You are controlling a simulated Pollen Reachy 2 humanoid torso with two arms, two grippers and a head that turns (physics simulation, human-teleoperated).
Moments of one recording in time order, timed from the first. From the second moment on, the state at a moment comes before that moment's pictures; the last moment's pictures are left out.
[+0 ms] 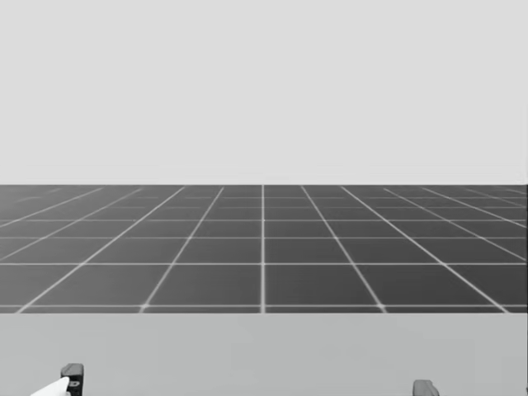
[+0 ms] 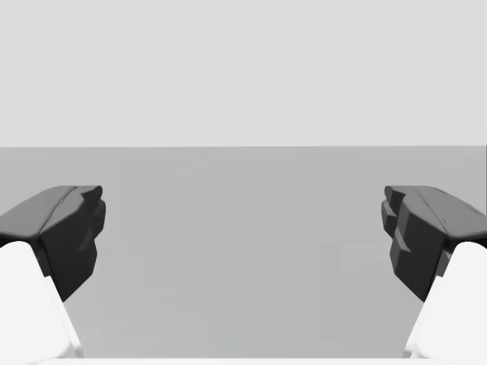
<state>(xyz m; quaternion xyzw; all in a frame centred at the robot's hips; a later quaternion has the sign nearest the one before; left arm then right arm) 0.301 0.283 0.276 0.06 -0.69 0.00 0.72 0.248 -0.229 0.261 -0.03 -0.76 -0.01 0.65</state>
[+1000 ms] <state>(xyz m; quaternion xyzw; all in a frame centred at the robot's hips) 0.302 0.281 0.275 0.06 -0.69 0.00 0.72 0.246 -0.229 0.264 -0.05 -0.76 -0.01 0.65</state>
